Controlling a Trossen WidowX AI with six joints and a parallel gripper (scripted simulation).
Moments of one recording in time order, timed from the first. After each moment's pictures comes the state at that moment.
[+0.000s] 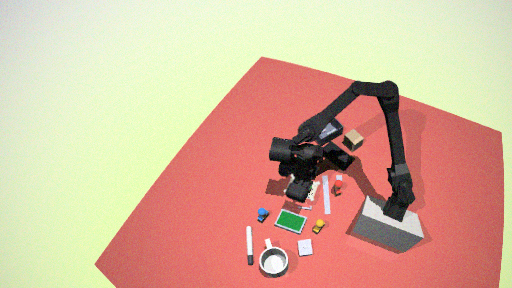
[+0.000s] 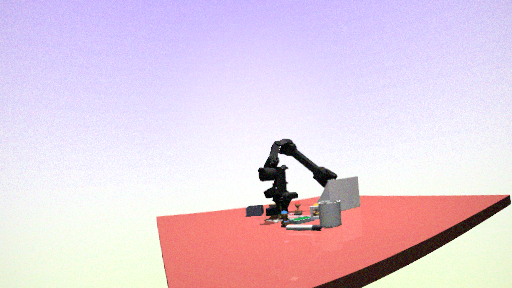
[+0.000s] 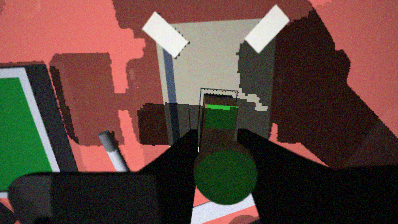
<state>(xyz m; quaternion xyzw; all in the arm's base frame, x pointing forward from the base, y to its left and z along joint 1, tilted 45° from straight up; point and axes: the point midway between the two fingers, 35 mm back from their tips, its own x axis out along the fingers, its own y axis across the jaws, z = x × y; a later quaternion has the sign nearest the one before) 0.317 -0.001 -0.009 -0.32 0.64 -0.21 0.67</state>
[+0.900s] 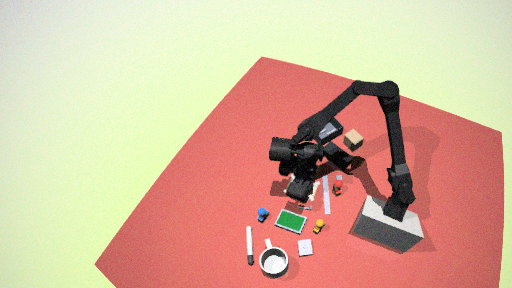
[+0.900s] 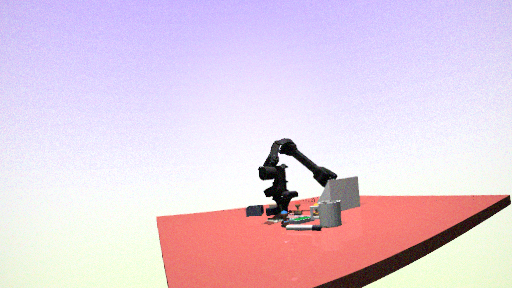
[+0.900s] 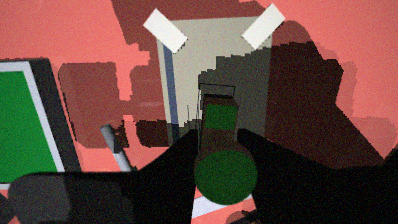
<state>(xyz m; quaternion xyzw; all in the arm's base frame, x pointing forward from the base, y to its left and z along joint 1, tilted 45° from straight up) 0.316 0.002 -0.004 -0.33 0.64 -0.21 0.67</state>
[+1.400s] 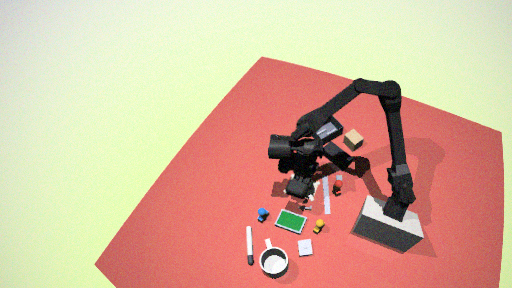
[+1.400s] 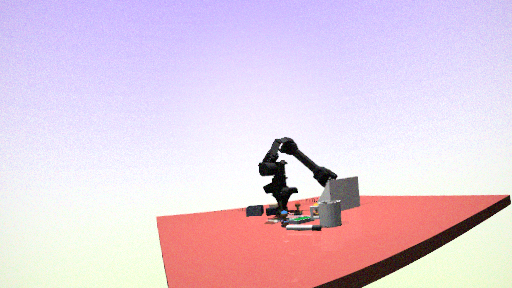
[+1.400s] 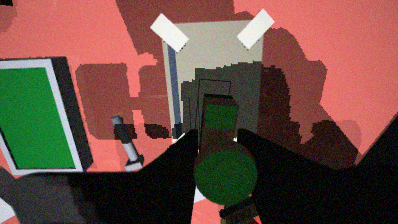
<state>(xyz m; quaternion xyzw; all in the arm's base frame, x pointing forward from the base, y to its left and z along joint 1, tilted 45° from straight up) 0.314 0.014 0.008 -0.33 0.64 -0.21 0.66</state>
